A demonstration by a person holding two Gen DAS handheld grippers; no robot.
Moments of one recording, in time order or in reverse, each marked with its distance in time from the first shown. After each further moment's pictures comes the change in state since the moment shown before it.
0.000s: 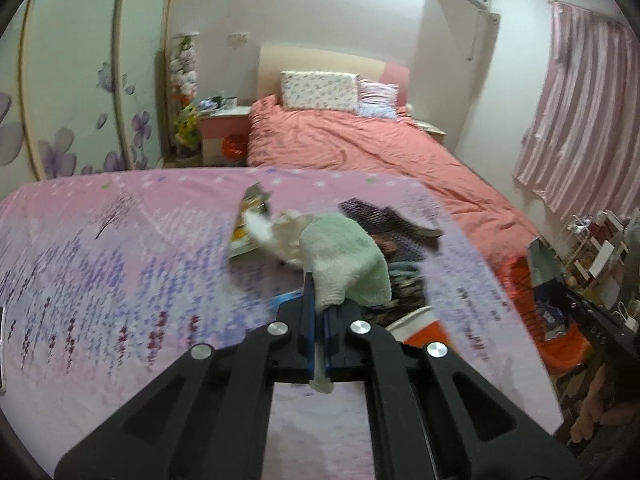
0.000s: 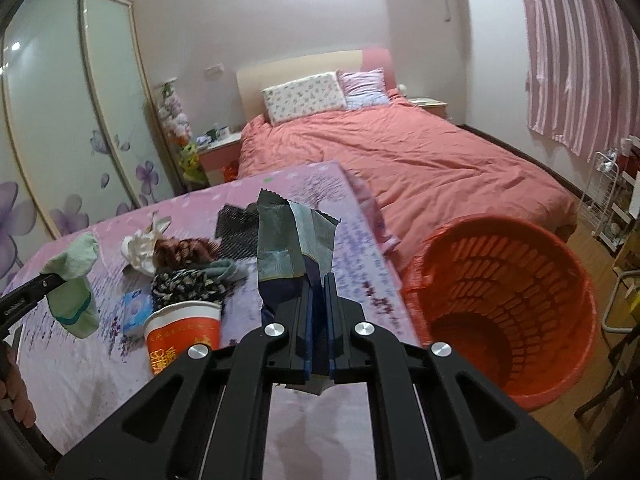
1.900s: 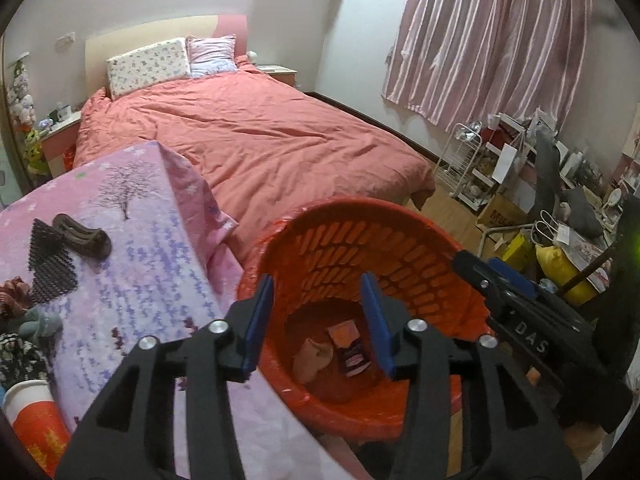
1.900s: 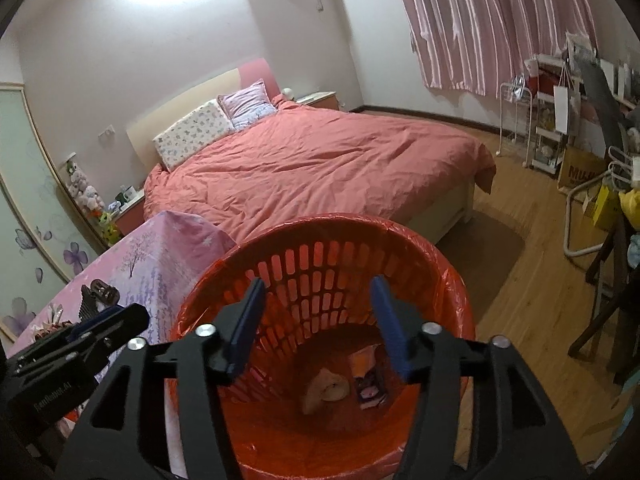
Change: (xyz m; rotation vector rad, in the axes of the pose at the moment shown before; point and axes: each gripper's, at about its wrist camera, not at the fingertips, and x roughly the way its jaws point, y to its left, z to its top) left arm 0.131 -0.309 -0.025 0.293 0.182 -0.393; right arm 0.000 -0.186 -0.006 0.311 -0.046 -0.213
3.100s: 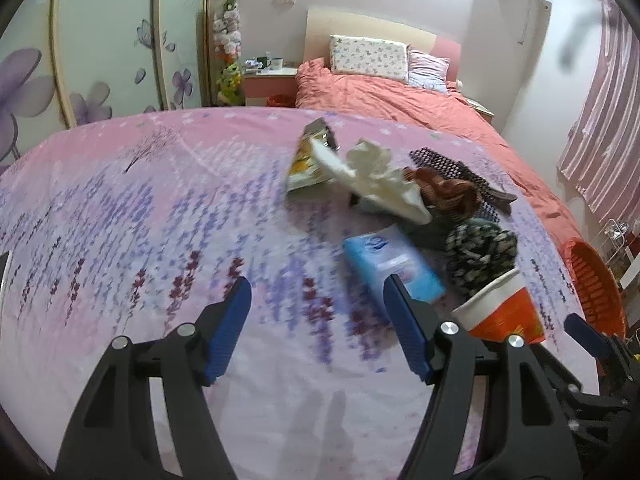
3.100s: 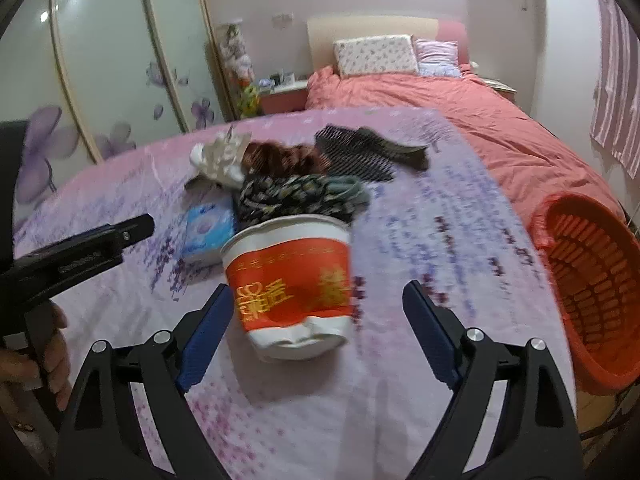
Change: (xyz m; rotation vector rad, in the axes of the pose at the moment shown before) left arm -0.198 0.284 -0.140 -0.434 -0.047 0.514; right arm -0.024 0.260 -0.124 -0.507 0.231 0.365
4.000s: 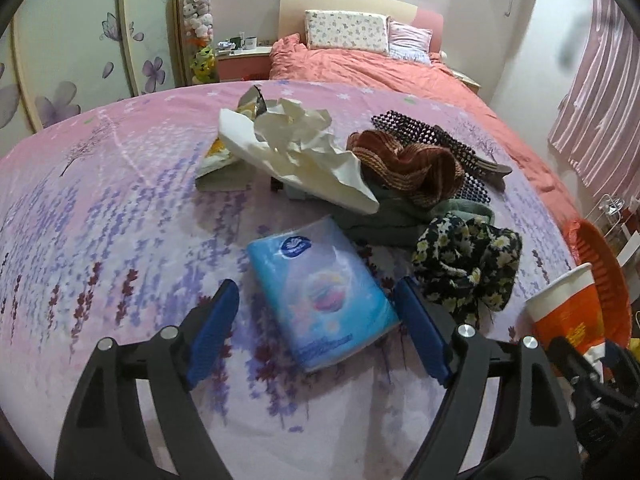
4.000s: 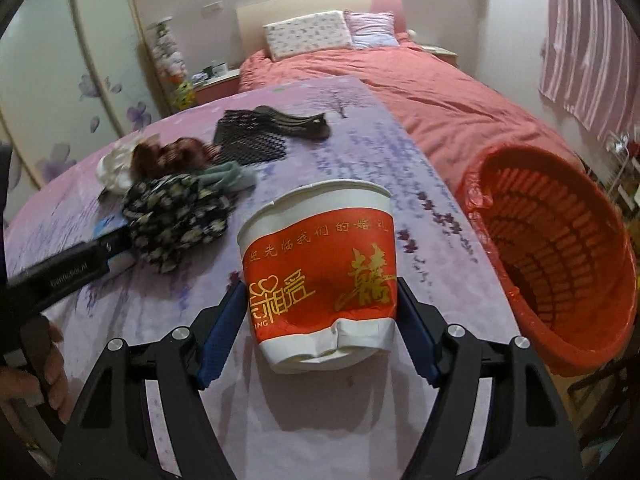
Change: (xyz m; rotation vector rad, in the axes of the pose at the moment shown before) left arm 0.067 -0.068 0.006 0.063 0.090 -0.028; right arm 0.010 -0.068 -0.007 0.177 0.055 -0.164
